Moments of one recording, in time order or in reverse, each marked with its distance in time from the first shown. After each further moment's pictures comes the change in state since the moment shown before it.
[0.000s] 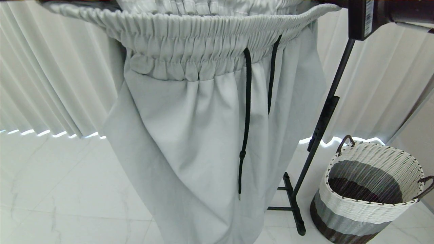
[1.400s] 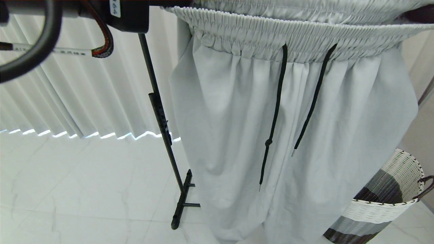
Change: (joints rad) left arm 0.269 0.240 -0.190 -0.035 -0.083 0.030; right arm -0.072 -0.278 0.156 0.221 -0.009 0.001
